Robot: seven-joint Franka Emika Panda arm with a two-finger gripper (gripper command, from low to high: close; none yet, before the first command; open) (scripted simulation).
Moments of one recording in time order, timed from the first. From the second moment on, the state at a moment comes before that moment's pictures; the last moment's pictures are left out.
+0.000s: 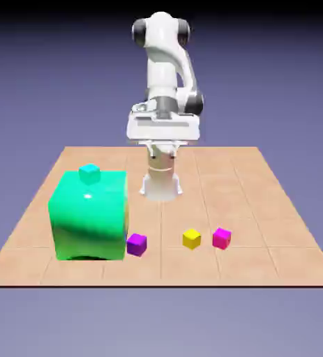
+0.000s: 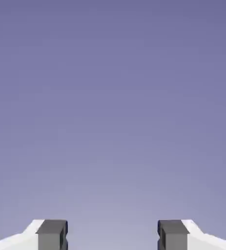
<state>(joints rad) 0.03 -0.53 0.00 -2.81 -0.01 3.02 0.72</state>
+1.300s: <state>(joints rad) 0.20 0.06 0.04 -2.75 -0.13 2.72 0.41</state>
